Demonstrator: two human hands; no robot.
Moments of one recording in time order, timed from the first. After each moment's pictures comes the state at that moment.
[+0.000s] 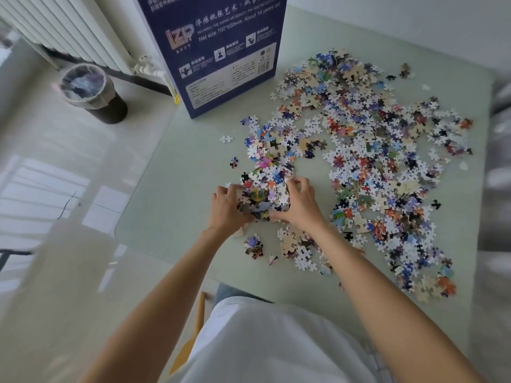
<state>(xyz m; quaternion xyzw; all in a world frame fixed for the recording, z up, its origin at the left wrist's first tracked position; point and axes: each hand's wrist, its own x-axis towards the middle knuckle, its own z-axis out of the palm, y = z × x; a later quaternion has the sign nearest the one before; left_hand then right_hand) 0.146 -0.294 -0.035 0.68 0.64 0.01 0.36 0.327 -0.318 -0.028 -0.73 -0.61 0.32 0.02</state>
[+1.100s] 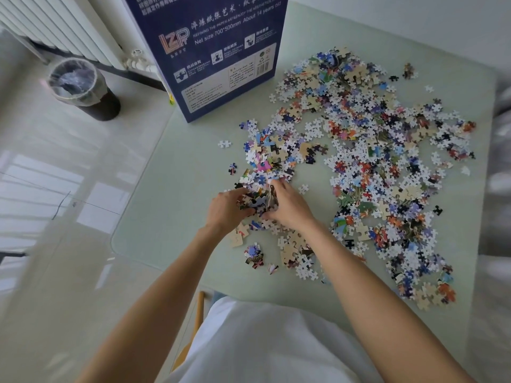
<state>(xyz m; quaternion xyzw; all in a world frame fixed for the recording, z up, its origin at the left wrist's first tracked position) 0.147 -0.267 -0.029 0.70 0.61 0.02 0.38 0.309 -0.287 -0.028 -0.69 -0.63 0.36 0.01</state>
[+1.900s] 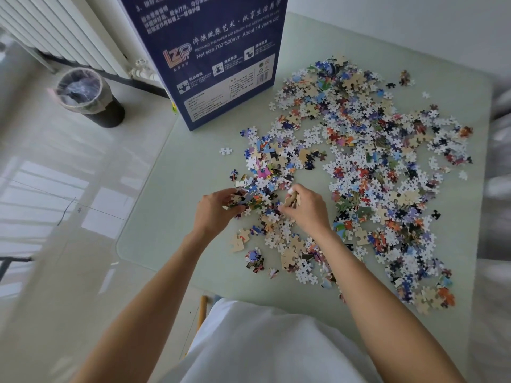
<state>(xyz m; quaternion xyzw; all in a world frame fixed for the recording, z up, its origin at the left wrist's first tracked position) 0.126 -0.263 -0.010 0.68 0.62 0.12 0.38 0.335 -0.301 -0.013 -0.76 -0.55 0.32 0.14</state>
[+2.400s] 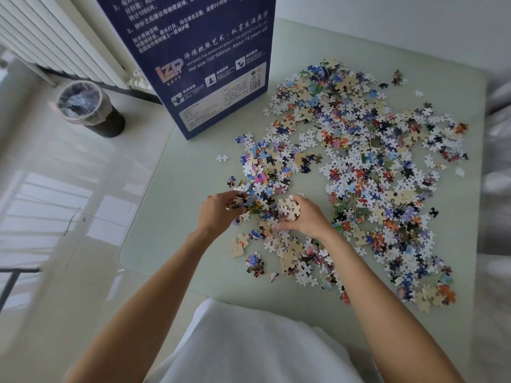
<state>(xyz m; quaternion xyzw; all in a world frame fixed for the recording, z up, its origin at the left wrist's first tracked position) 0.139 -0.250 -0.001 0.70 0.60 0.07 0.38 0.349 -0.302 0.000 -0.72 -0.48 0.50 0.05</state>
